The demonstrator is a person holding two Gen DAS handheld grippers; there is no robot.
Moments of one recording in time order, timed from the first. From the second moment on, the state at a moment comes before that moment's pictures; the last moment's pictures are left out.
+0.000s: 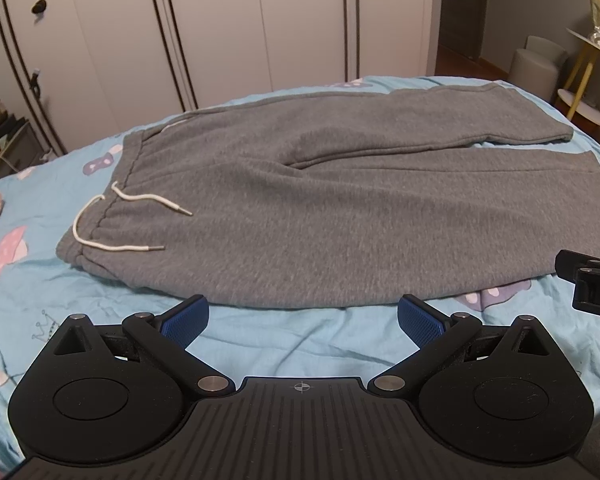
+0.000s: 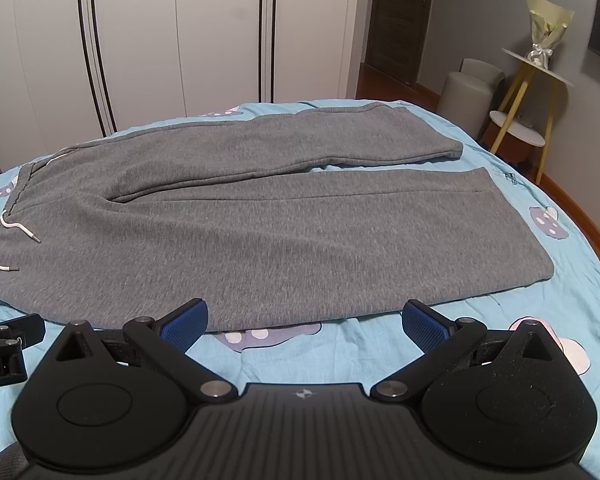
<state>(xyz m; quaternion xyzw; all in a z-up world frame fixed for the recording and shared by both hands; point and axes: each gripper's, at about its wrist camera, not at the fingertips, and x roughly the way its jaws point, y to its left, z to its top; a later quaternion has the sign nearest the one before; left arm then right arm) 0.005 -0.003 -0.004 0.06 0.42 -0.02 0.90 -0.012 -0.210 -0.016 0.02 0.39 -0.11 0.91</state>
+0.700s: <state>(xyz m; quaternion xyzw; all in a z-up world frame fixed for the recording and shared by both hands) 0.006 -0.002 -0.006 0.06 0.42 -0.02 0.91 -0.011 -0.211 -0.019 0.02 0.40 -0.11 0.91</state>
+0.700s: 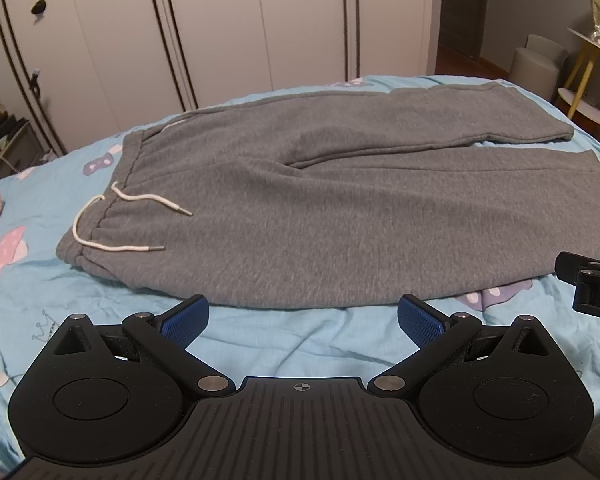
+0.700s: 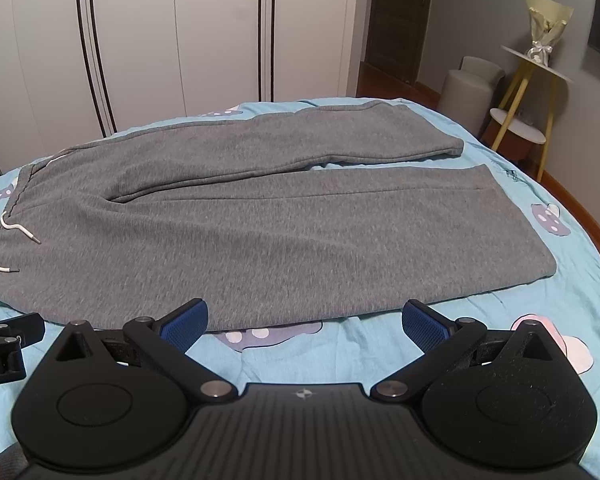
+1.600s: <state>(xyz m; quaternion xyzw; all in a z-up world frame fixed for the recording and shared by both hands) 0.008 -0.005 -0.007 0.06 0.42 -0.02 0.90 -0.011 -0.212 -0.018 0.03 0.39 -0.11 0.91</state>
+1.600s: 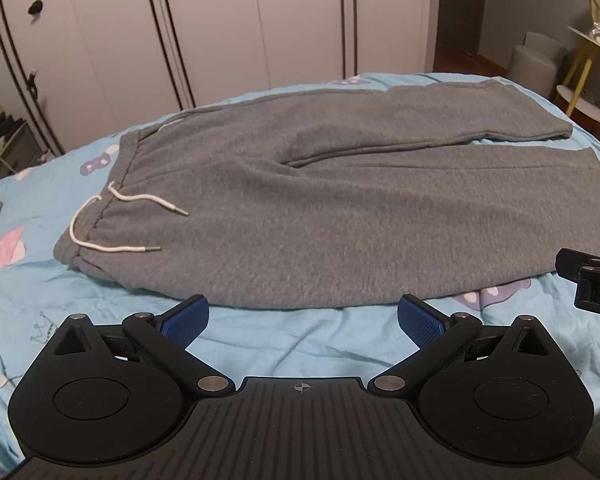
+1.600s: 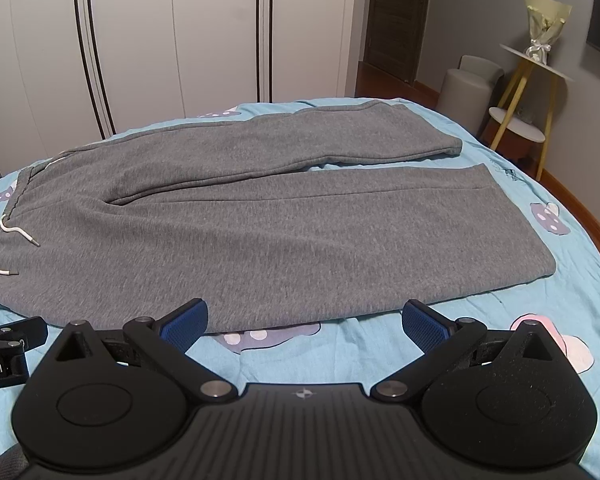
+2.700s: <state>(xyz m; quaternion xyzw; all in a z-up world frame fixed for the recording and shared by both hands) 0.012 -0.012 -0.008 0.06 0.43 -0.02 0.90 -0.007 -0.221 -0.019 0.04 0.40 -0.12 0.91</state>
